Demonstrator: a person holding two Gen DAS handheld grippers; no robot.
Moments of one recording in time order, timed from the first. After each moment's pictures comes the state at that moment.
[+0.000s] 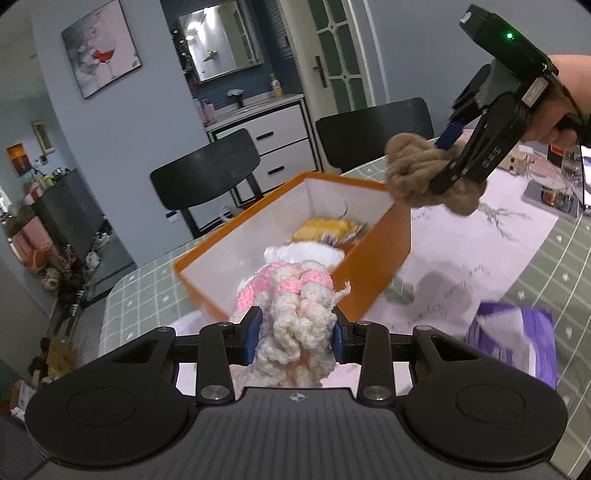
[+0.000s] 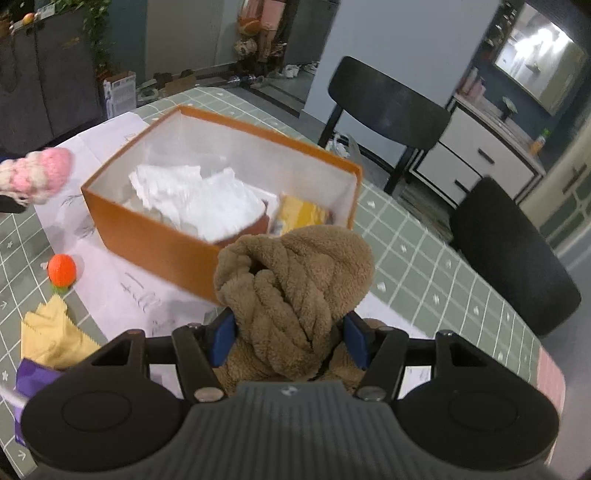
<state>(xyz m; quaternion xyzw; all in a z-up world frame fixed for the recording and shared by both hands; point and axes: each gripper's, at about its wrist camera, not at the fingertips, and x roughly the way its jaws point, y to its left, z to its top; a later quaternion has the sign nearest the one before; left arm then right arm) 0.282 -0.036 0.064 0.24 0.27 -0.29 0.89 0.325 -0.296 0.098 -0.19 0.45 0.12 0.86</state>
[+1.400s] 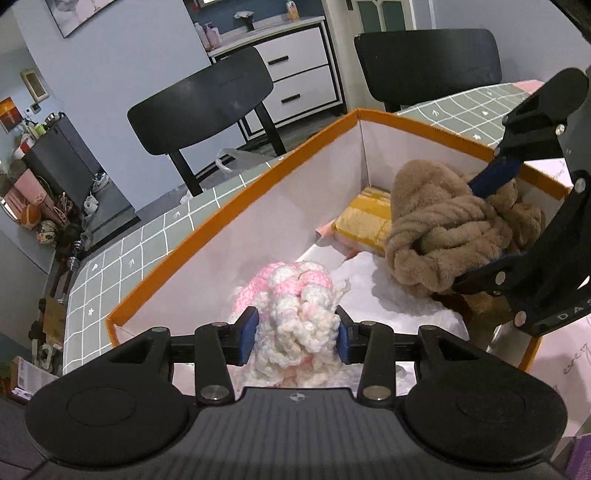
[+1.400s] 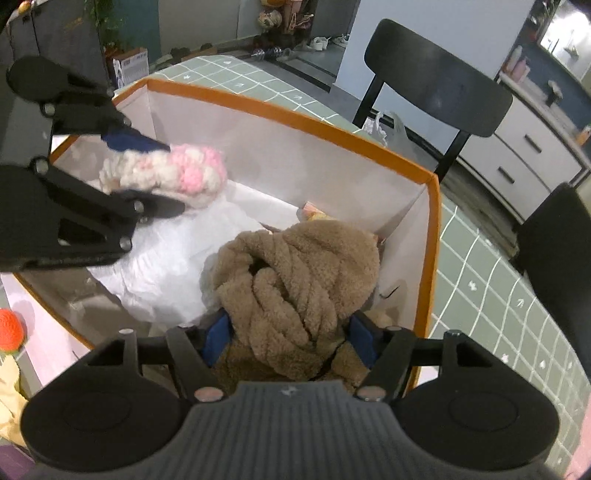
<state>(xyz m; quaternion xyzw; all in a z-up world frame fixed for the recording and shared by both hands) 0.452 -0.124 -0.006 0.27 0.38 -0.23 0.85 0.457 -0.268 0.010 -0.17 0.50 0.16 0.83</state>
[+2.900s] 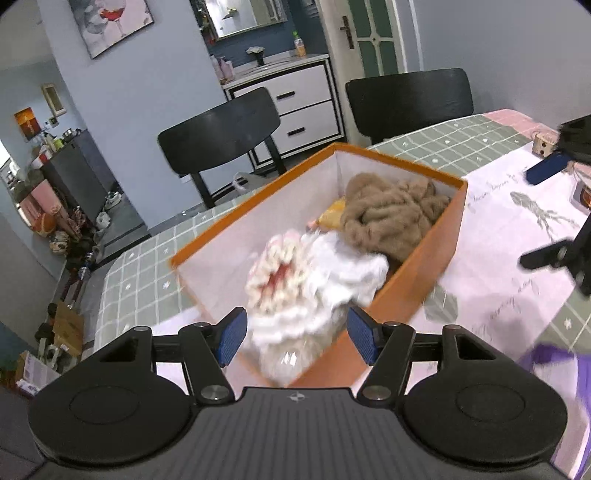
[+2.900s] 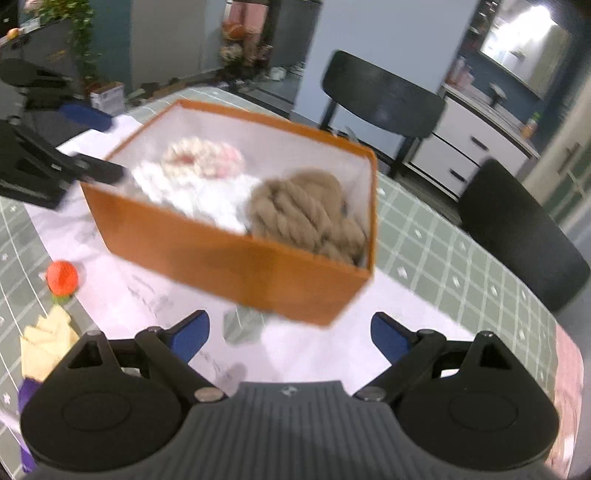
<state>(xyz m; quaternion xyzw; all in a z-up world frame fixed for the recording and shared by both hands) 0.337 -0.064 0.047 0.24 0.34 -0.23 0.88 0.303 -0.285 0.062 -0.16 0.45 0.09 0.87</state>
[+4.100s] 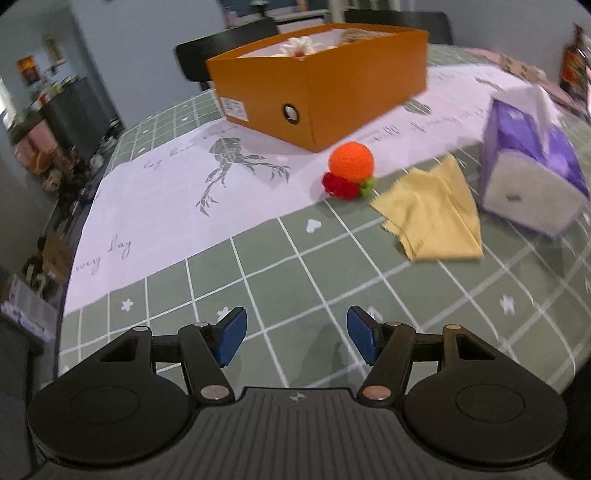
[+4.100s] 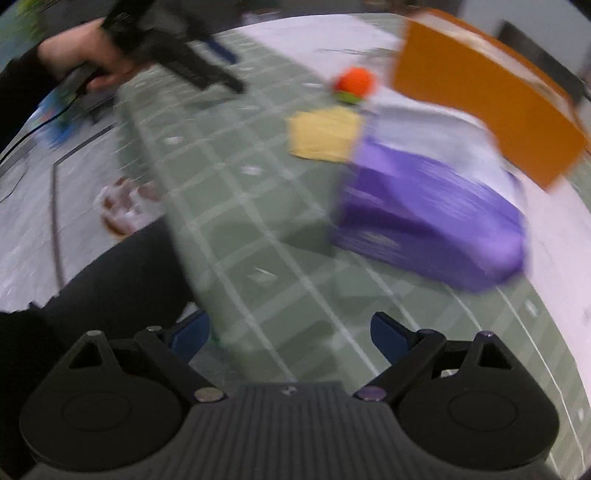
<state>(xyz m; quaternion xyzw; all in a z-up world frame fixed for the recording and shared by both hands) 0.187 0.109 -0.049 0.24 0.39 -0.24 0.85 0.057 -0.158 -0.012 -0.19 0.53 0.30 0.77</state>
